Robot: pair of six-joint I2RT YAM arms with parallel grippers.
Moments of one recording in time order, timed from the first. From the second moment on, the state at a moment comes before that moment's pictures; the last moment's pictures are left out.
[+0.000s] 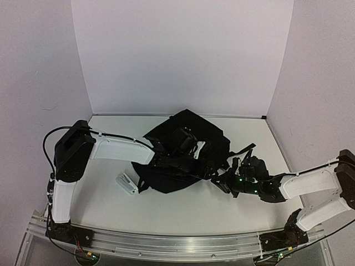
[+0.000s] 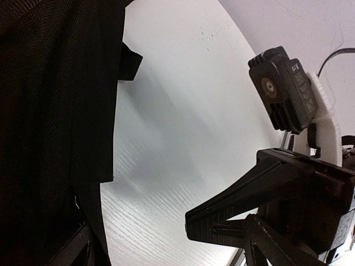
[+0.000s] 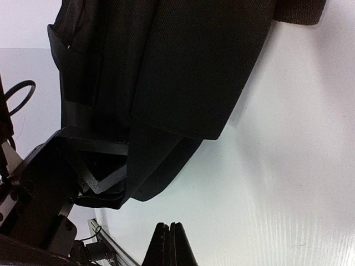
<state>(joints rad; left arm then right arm) -1.05 2.10 1.53 -0.12 0.34 -0.58 0.81 1.34 0.40 0.40 -0.07 1.25</state>
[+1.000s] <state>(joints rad) -0.95 1.76 1.27 -0.20 0.26 -0.50 0.88 1.52 0.66 0.24 0.05 1.25</state>
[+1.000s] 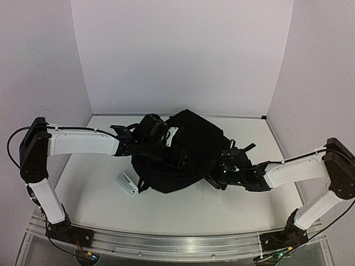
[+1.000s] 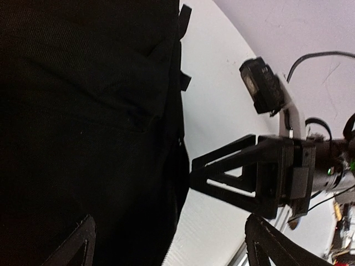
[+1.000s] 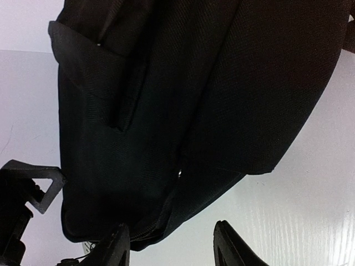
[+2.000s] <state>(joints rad) -1.06 1.83 1.40 -0.24 0.29 -0.41 0.88 1.64 0.39 0.78 0.07 1.36</state>
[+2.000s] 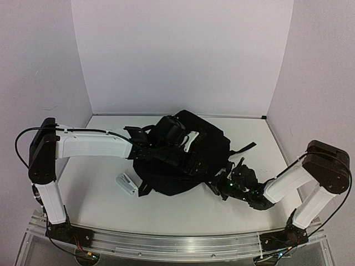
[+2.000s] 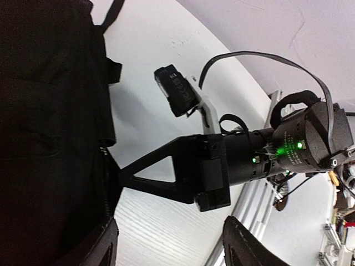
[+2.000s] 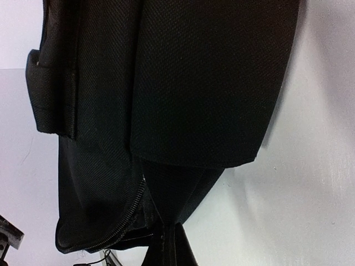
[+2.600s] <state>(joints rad) -1.06 2.05 1.55 -0.38 0.35 -0.44 0.88 1.64 0.35 0.89 0.06 1.39</state>
